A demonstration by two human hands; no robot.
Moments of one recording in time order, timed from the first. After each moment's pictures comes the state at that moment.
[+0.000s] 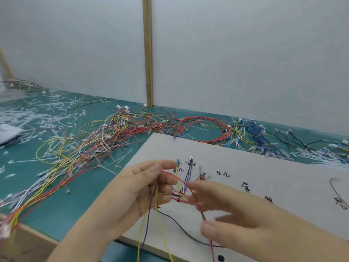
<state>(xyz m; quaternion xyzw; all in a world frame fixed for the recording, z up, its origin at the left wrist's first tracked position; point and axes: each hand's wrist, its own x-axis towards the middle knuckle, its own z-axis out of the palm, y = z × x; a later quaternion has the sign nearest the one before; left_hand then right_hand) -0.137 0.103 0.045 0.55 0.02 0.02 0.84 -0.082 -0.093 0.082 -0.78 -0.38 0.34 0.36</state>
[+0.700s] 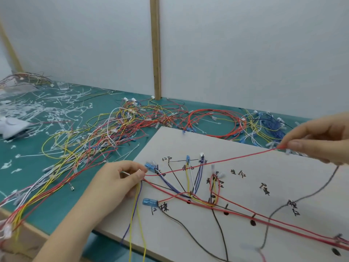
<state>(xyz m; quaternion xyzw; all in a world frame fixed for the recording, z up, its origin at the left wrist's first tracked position) -0.123 0.158 0.015 0.84 0.19 0.16 0.48 -0.017 -0.172 0.147 -0.93 -0.25 0.08 0.27</state>
